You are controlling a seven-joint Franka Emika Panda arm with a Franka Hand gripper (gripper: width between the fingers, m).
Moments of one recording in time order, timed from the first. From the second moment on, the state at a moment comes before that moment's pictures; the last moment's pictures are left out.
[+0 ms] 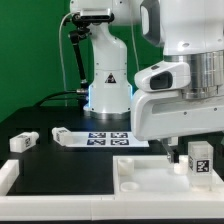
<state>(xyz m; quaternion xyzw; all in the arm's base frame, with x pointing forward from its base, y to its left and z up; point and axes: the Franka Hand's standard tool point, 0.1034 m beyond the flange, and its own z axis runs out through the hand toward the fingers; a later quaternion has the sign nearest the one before) 0.631 0.113 0.078 -1.00 -0.02 -0.01 0.05</state>
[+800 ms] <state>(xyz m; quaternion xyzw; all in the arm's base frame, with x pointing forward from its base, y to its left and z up) 0.632 0.112 0.077 -0.94 0.35 0.01 0.07</state>
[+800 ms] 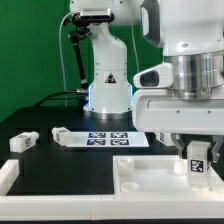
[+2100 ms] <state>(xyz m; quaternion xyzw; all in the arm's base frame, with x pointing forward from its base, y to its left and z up) 0.628 0.127 0.078 -0.89 0.44 0.02 0.11</state>
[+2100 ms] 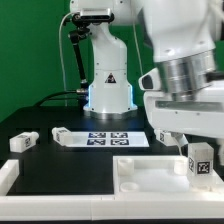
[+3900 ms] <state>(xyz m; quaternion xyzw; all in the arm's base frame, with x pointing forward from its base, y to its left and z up) 0.629 0.116 0.073 -0.79 0.60 0.06 0.12</state>
